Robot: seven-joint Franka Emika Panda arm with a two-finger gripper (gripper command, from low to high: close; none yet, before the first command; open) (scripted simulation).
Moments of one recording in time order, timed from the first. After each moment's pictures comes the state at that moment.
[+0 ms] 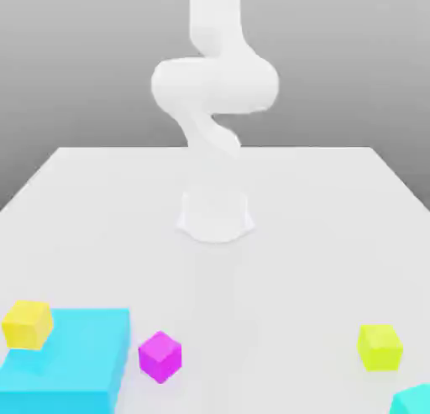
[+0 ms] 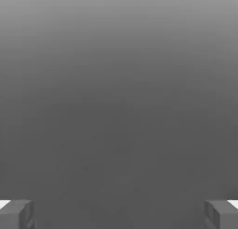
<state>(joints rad) 0.07 -0.71 -0.02 -2.32 0.02 2.34 0.69</state>
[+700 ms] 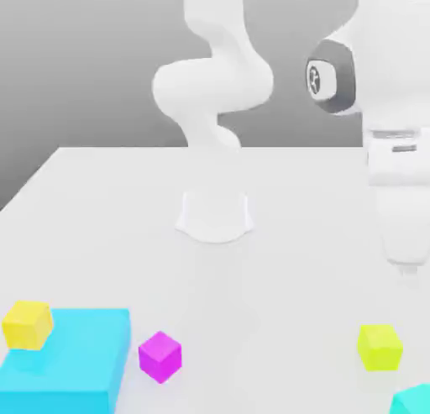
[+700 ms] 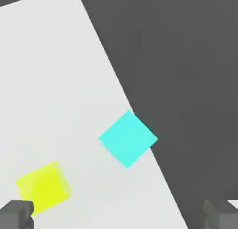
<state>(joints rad) 0.50 0.06 0.01 -2.46 0.12 2.65 -0.14</state>
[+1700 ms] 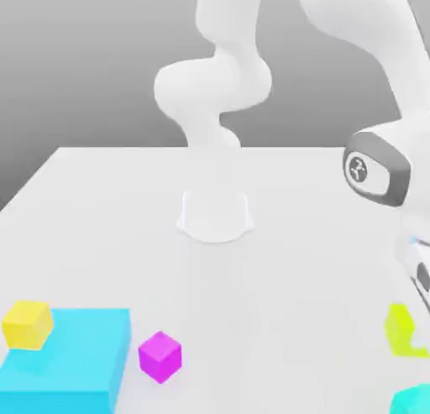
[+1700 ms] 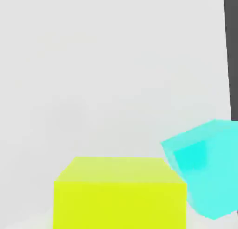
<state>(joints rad) 0.53 0.32 -0.02 -2.23 0.01 2.54 -0.16</state>
